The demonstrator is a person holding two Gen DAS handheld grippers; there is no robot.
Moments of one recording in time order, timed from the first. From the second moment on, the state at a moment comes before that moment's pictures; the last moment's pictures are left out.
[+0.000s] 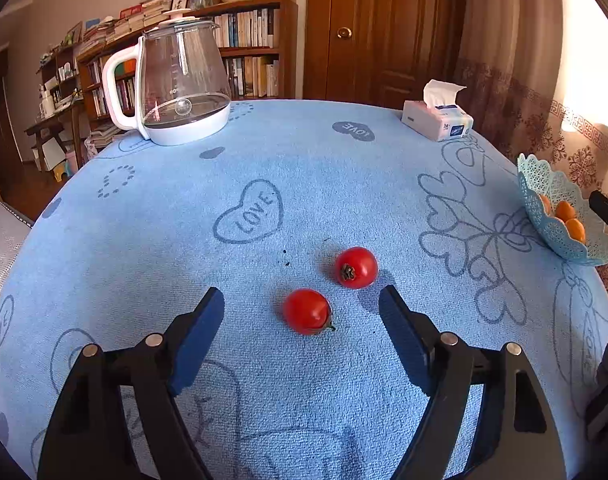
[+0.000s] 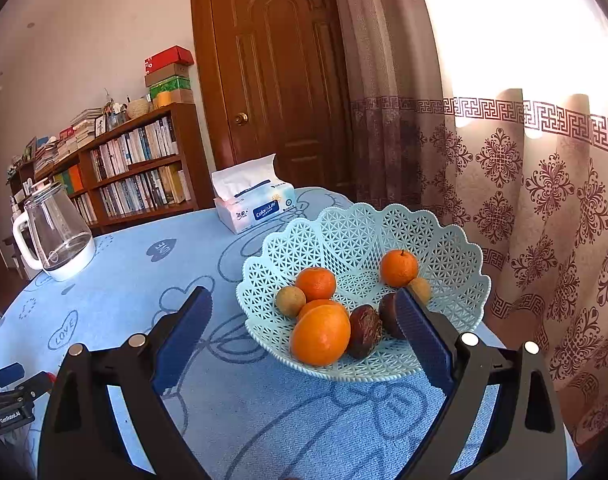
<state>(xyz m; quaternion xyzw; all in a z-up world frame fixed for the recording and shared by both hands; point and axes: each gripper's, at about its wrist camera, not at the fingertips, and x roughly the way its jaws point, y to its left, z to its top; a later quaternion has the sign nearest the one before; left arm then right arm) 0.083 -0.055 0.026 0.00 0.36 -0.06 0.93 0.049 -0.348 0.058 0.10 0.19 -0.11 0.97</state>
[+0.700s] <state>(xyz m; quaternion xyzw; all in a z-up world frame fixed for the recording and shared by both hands) 0.086 -0.049 0.020 -0.02 0.37 -0.07 0.92 0.054 -0.323 0.052 0.06 0.21 -0.05 0.97</state>
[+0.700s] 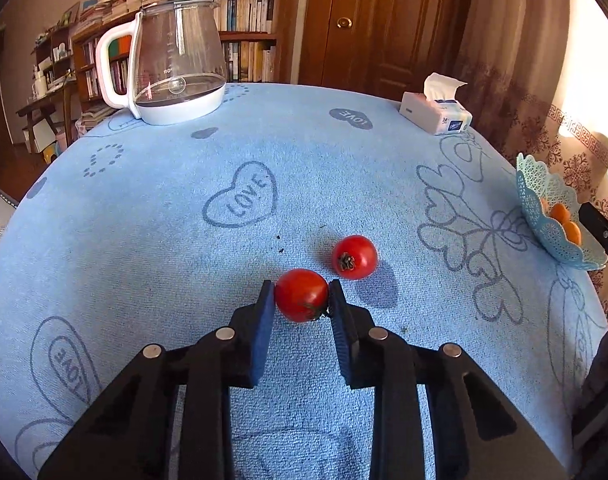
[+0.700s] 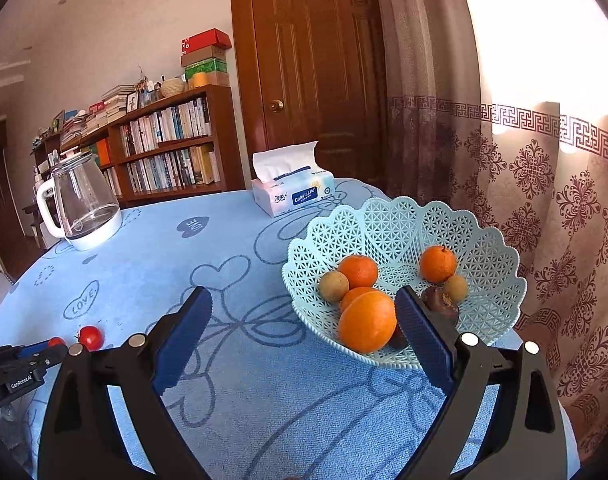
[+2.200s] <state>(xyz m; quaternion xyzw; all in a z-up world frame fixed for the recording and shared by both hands) 0.080 0.004 0.030 -0.09 0.35 0.03 0.93 0.147 -0.124 0.004 -0.05 0.42 0.22 0.88</state>
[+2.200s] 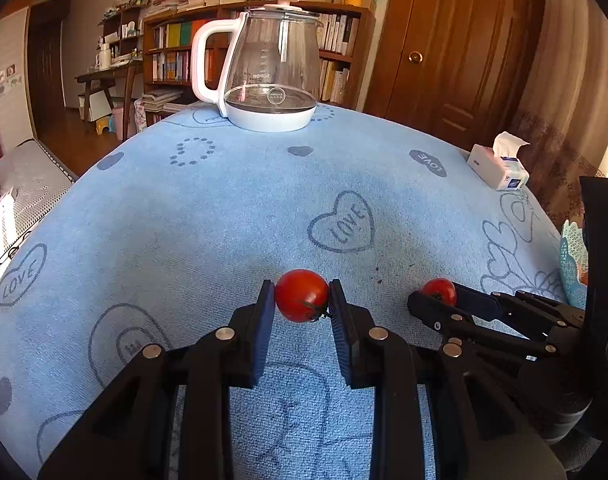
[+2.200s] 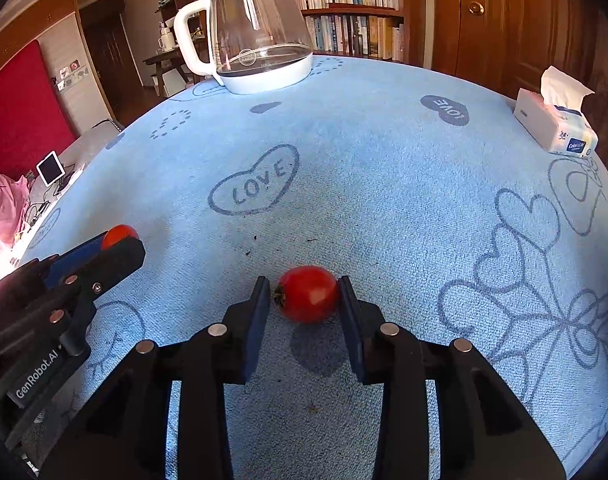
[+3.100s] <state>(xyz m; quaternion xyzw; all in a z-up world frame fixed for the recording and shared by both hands) 0.075 -0.008 0.033 -0.08 0.34 0.00 0.94 0.117 -0.193 0.034 0.04 0.35 0.16 0.92</state>
